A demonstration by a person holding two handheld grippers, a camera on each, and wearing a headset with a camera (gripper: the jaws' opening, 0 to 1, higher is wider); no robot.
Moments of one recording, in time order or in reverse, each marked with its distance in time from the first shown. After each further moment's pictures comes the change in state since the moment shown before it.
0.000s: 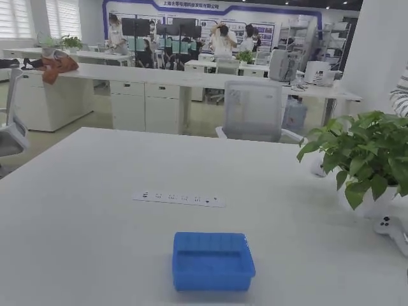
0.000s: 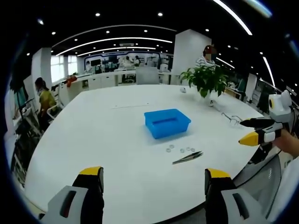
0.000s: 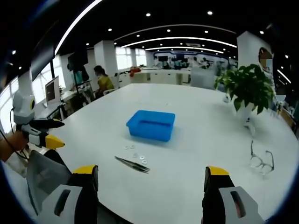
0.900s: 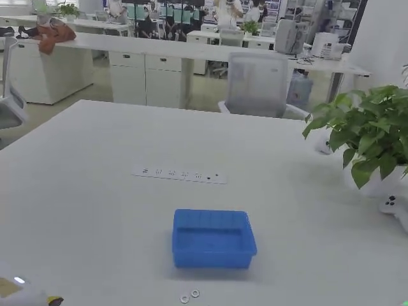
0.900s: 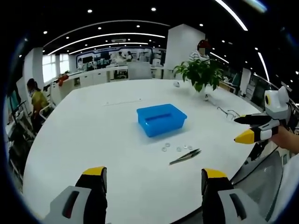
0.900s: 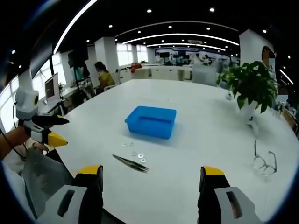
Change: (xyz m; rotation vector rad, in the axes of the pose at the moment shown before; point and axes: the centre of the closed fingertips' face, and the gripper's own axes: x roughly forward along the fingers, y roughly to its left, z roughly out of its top) left arm 0.029 -0.006 0.001 0.035 0.054 -0.069; right arm 0.018 -0.005 -0.005 -0.010 0.039 0.016
